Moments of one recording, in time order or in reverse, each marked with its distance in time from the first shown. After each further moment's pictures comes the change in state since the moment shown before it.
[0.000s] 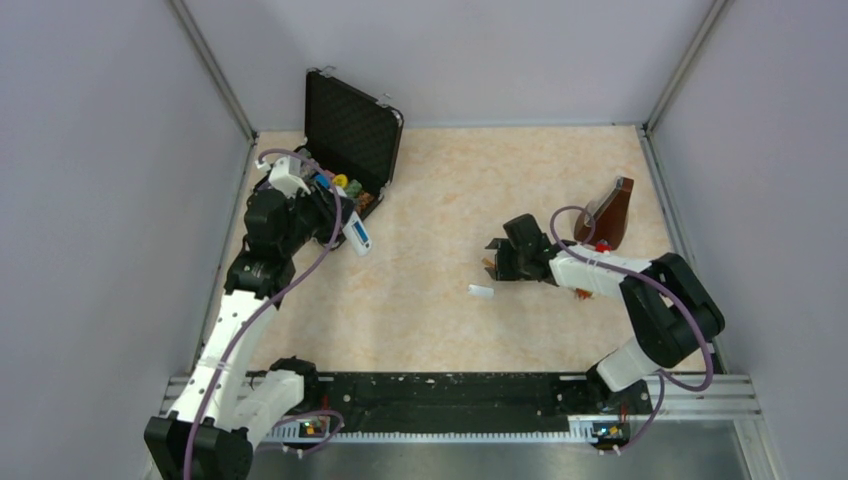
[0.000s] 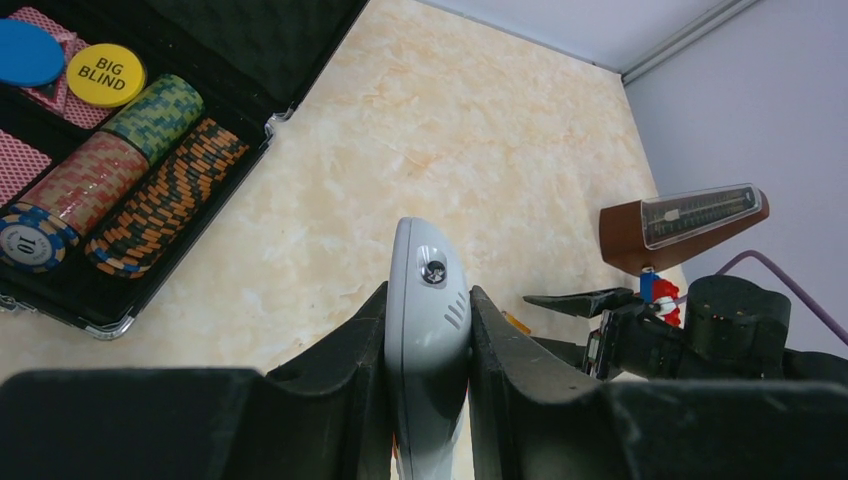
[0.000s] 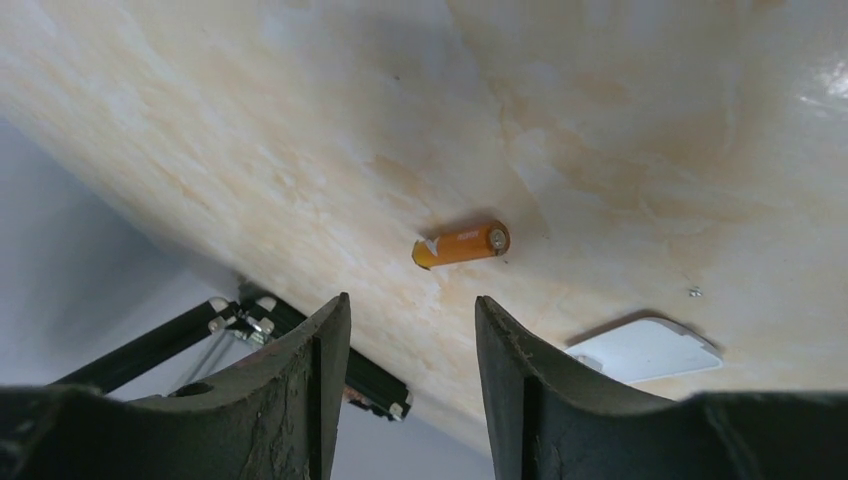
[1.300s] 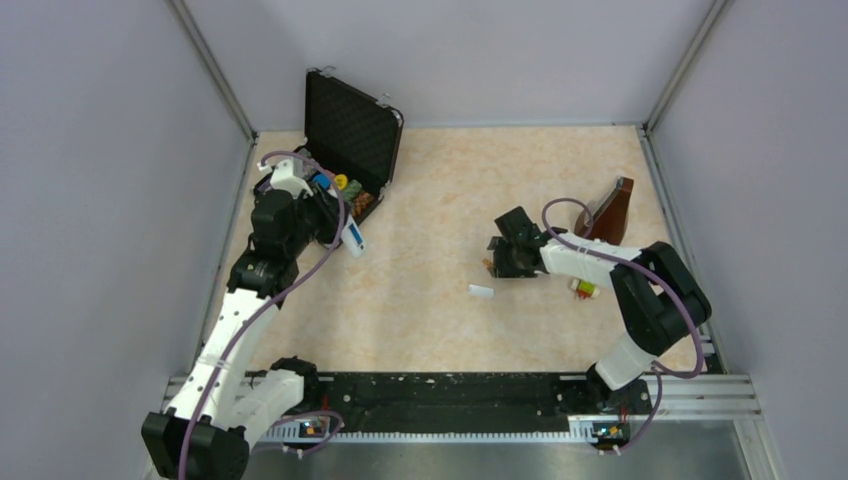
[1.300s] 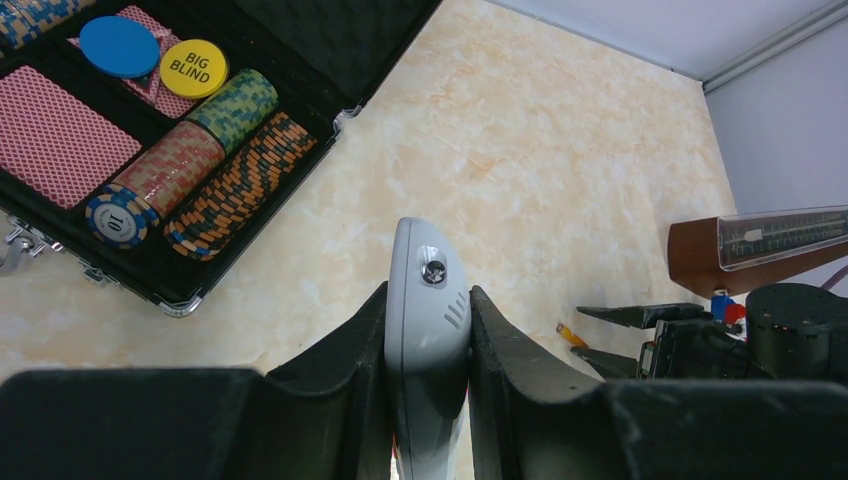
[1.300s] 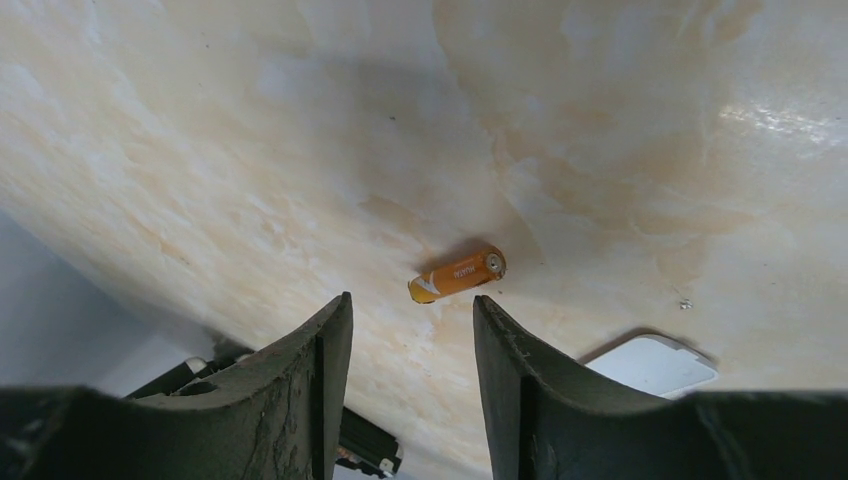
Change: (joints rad) left arm -0.042 0.011 0.003 -0.051 -0.158 0.050; right arm 0.016 0.089 0.143 -0.195 0.084 0.016
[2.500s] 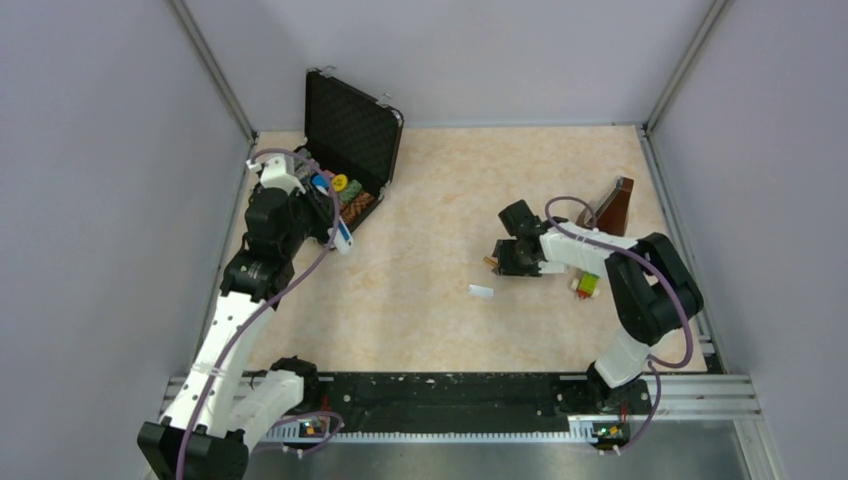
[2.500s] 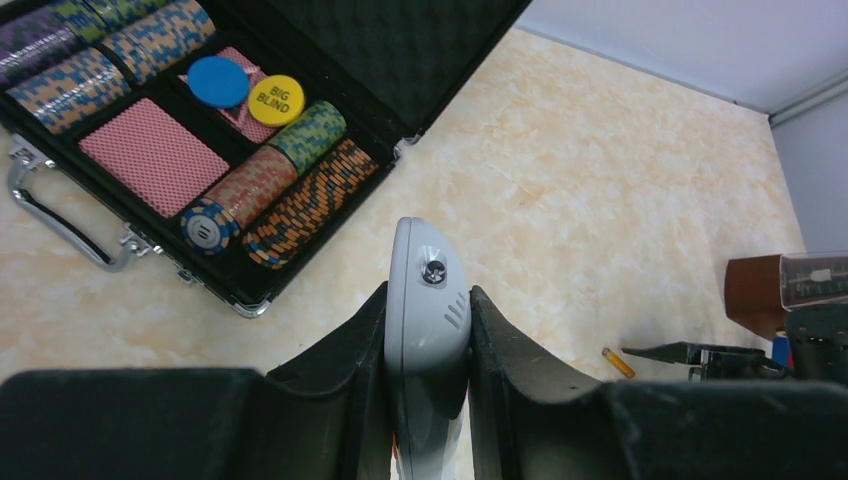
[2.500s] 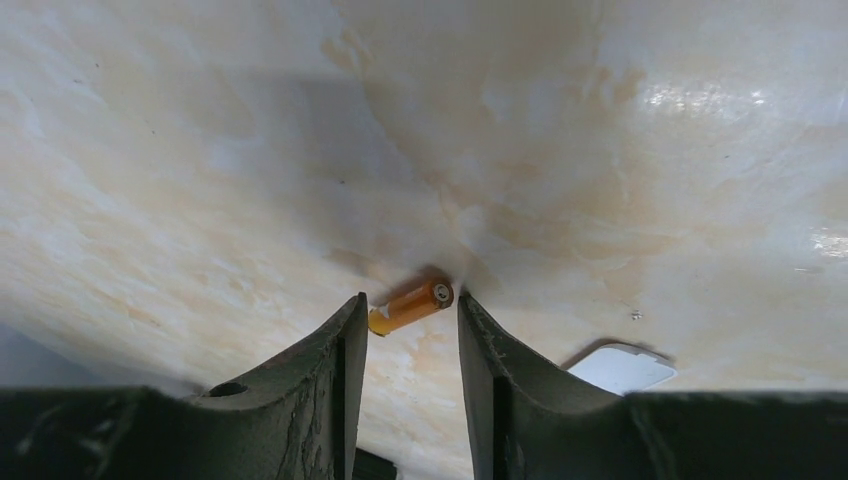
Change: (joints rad) left arm -0.003 -0.016 0.051 -0.072 -0.118 0.049; right arm -0.055 0.059 0.068 -0.142 -0.067 0.002
